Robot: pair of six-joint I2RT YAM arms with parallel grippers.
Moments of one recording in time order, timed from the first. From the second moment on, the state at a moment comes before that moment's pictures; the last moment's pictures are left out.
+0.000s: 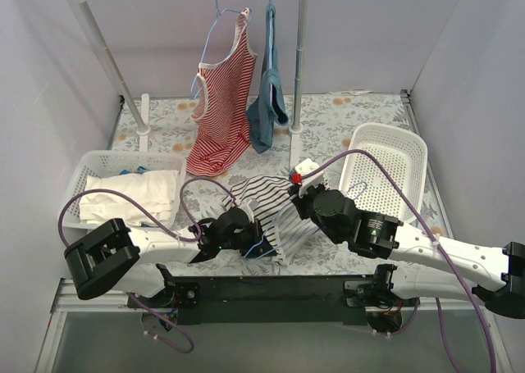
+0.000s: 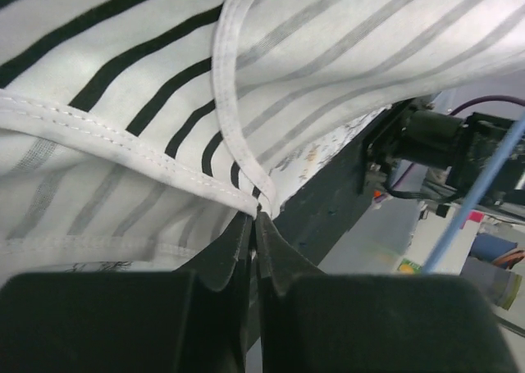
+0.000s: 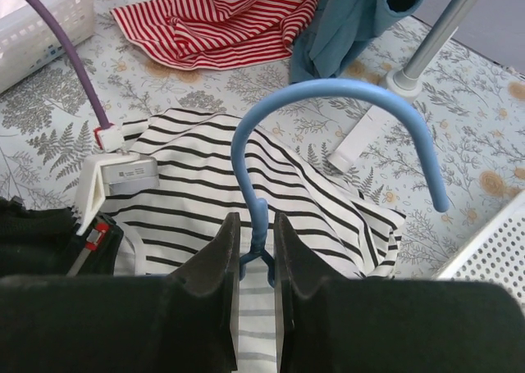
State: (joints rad) left arm -1.02 1.34 0.39 0.29 0.23 -1.13; right arm 1.22 0.94 0.81 -0.19 0.60 0.06
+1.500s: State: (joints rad) left arm -0.97 0.52 0.19 -0.13 -0.17 -1.32; right arm 1.18 0.94 0.89 -0.35 1.05 0.17
